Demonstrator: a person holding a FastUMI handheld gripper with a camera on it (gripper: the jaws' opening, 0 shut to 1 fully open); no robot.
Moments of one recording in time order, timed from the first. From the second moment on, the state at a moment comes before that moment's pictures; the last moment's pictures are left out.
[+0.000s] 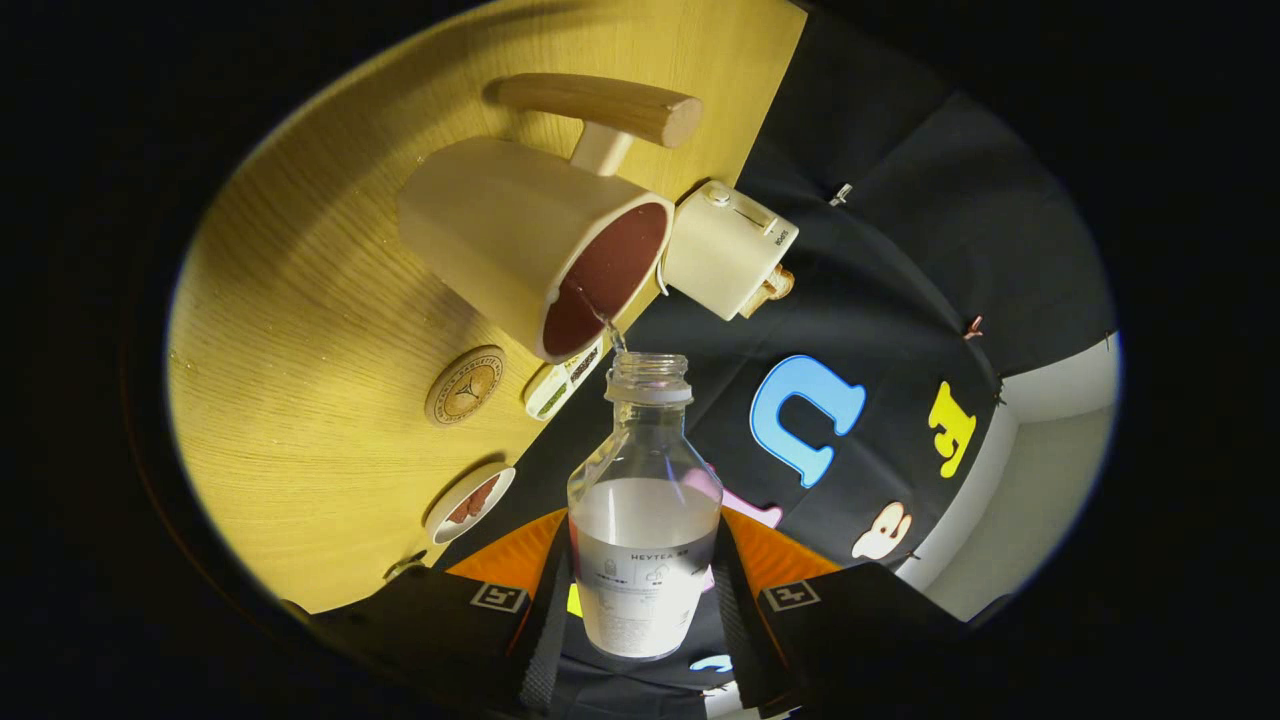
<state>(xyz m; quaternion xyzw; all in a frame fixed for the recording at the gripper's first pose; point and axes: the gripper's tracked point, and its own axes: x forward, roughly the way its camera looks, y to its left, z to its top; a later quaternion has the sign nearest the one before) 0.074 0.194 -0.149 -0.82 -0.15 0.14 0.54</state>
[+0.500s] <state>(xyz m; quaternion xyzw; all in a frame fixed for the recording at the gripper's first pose) 0.078 0.216 -0.135 -0.84 -0.20 0.15 0.49</state>
